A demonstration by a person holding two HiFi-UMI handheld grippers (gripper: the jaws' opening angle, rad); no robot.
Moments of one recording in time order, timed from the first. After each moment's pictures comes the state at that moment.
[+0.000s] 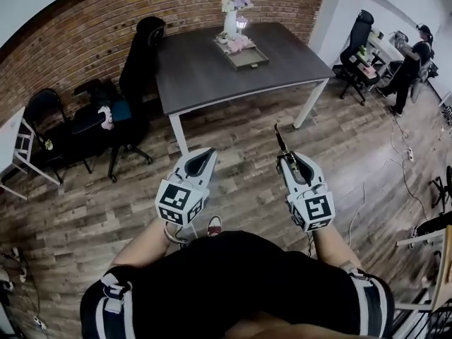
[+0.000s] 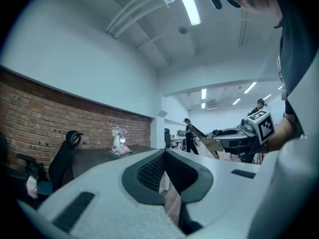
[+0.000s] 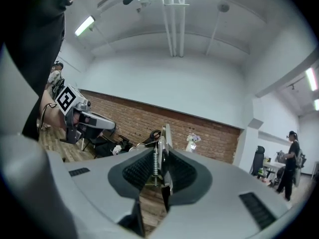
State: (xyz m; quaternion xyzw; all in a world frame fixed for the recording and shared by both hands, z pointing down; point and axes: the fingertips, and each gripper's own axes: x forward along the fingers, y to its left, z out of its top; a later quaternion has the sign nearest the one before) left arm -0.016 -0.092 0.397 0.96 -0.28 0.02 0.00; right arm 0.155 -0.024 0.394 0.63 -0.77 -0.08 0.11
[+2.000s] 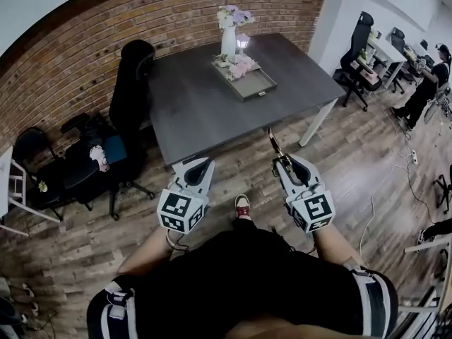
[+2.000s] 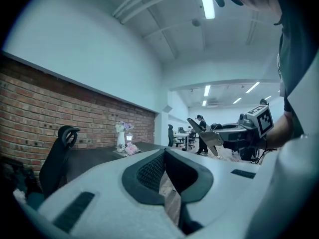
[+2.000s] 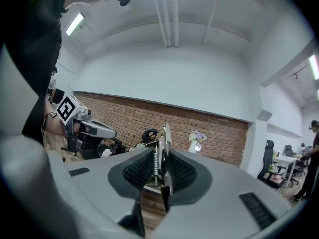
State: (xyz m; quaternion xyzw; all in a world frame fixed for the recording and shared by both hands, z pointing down) left arm 0.006 -0.331 0.421 0.96 -0.27 0.04 0.01; right arm 0.169 -0.261 0.400 0.62 -0.77 -0.06 0.09
